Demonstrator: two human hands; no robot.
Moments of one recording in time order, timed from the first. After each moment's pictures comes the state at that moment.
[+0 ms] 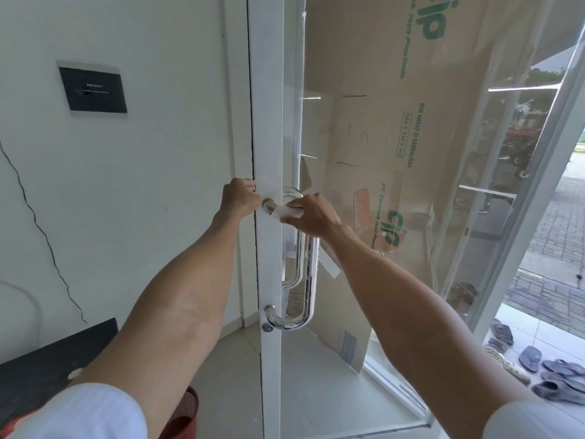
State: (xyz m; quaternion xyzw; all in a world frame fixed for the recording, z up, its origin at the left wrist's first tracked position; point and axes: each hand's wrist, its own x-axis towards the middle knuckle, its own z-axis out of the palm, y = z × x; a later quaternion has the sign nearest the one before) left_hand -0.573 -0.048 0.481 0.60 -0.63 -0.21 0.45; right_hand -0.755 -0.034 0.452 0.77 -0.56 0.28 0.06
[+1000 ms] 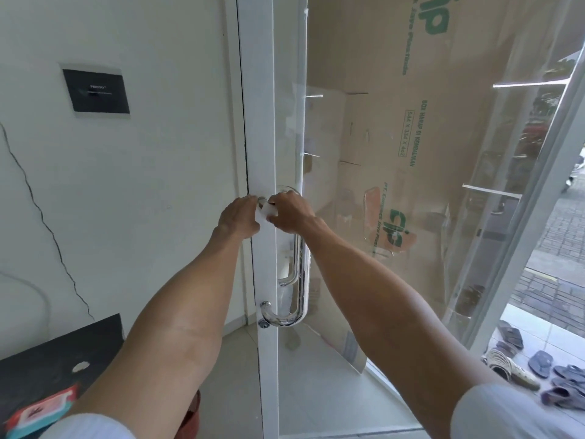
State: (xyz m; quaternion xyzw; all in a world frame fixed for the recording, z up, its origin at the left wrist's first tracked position) left_hand -0.593 -0.033 0.454 0.61 -0.75 0.03 0.25; right_hand -0.733 -0.050 0.460 0.79 -0.56 0.23 0.08
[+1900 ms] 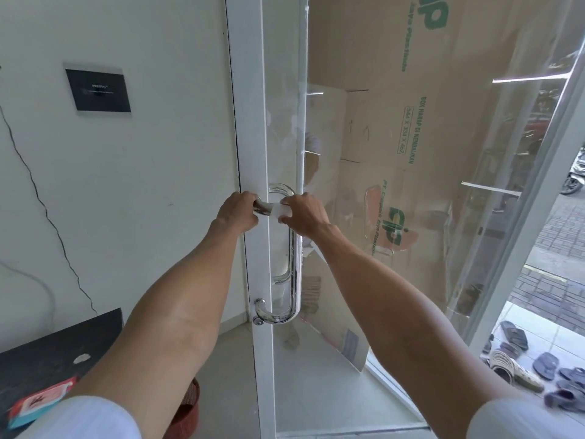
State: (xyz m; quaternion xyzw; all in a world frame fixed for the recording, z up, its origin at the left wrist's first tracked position) left_hand -0.612 -0.027 0.459 0.62 -0.74 0.00 0.27; right_hand -0.782 -0.039 0.448 0.78 -0.56 0.26 0.08
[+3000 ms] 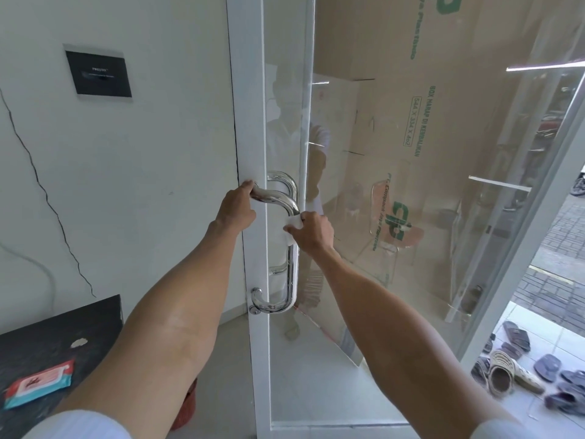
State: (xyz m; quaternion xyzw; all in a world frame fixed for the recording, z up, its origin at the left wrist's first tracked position) left_hand -0.621 -0.039 0.427 0.62 -0.71 -0.01 0.33; right_hand -0.799 -0.026 0.381 0.66 -0.65 0.38 -0.07
